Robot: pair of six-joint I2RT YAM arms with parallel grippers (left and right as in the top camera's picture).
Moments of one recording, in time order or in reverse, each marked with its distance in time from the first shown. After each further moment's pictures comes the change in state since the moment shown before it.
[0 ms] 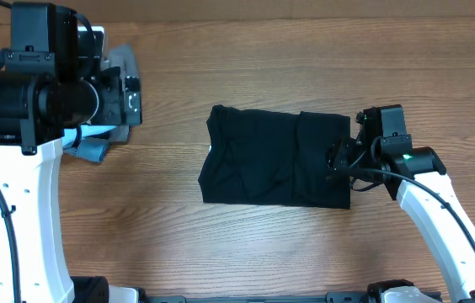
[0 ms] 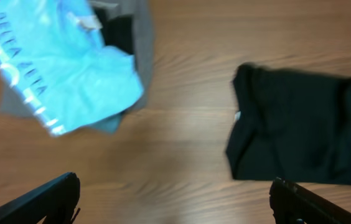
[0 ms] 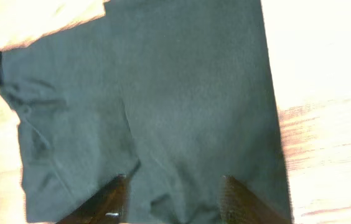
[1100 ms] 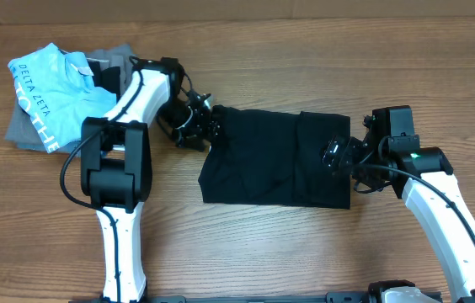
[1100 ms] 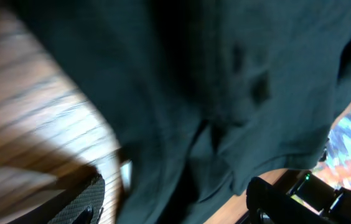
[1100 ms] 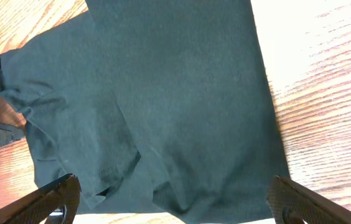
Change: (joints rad) left arm -0.106 0.769 -0.359 0.342 0.634 0.159; right arm -0.053 0.000 0.000 -0.045 -0.065 0.033
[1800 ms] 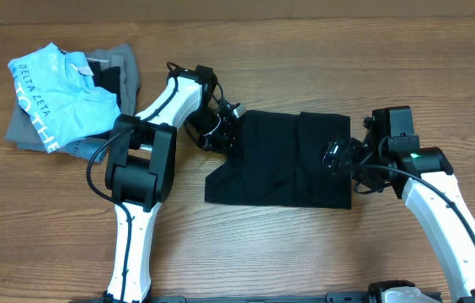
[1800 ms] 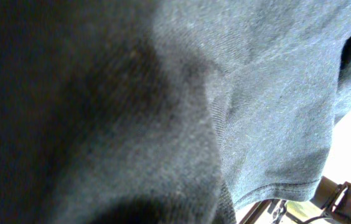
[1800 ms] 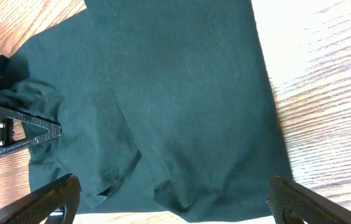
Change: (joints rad) left arm -0.133 0.068 0.018 0.060 0.058 -0.027; right arm 0.000 0.000 0.000 -0.010 0.000 0.000
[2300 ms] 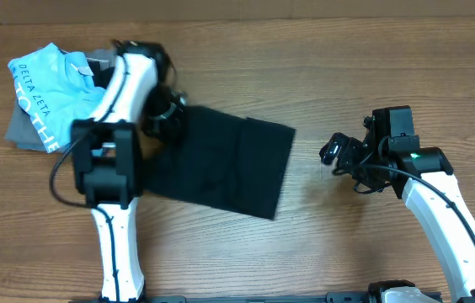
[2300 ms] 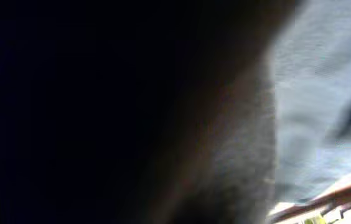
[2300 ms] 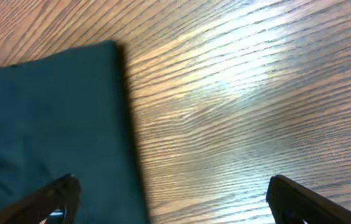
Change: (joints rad) left arm 0.195 -0.047 0.200 -0.356 -0.434 -0.027; right arm 0.000 0.000 0.000 0.002 0.000 0.000
